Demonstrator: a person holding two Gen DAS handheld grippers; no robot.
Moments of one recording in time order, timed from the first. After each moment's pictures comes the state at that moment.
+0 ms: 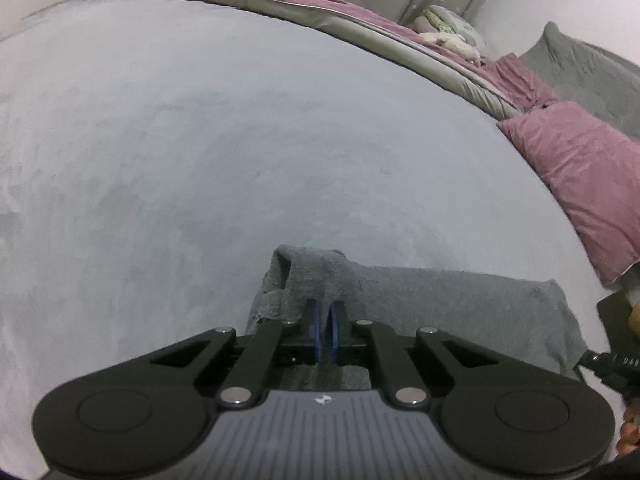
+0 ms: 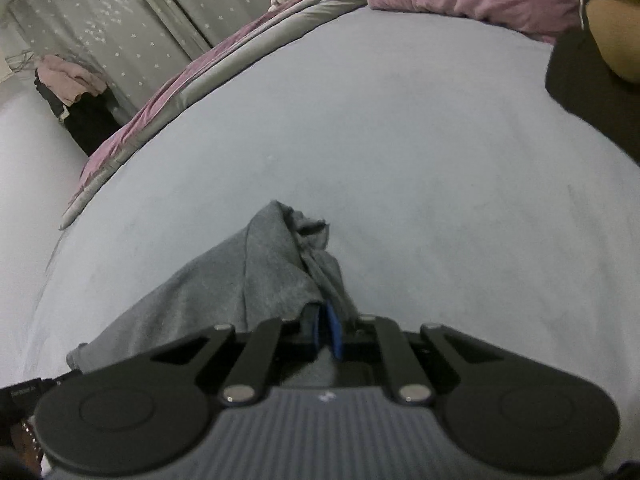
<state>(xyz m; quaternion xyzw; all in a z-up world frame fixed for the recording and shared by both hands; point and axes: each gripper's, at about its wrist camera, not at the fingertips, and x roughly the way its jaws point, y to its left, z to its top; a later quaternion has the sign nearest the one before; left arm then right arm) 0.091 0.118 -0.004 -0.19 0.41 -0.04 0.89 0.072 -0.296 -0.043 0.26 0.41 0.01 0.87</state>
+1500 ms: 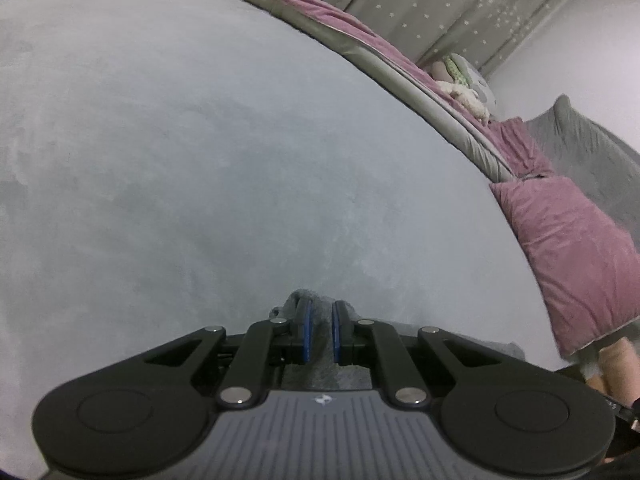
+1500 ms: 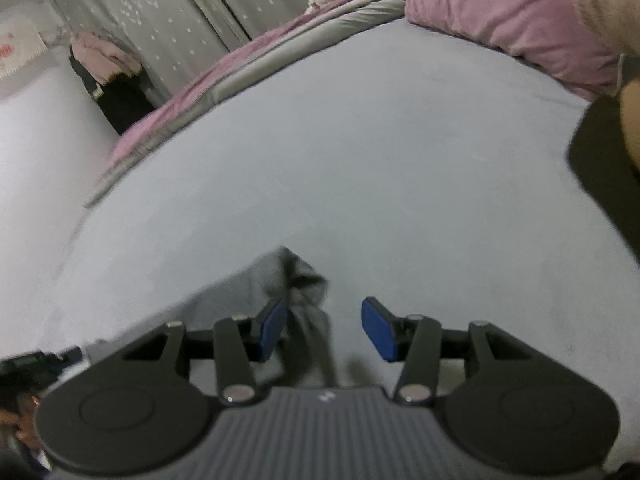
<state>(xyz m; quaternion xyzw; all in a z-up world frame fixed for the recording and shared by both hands) 0.097 0.160 -0.007 -0.31 0.38 -0.04 0.87 0.091 -0.339 -0.009 0.24 0.40 0.07 0.88</state>
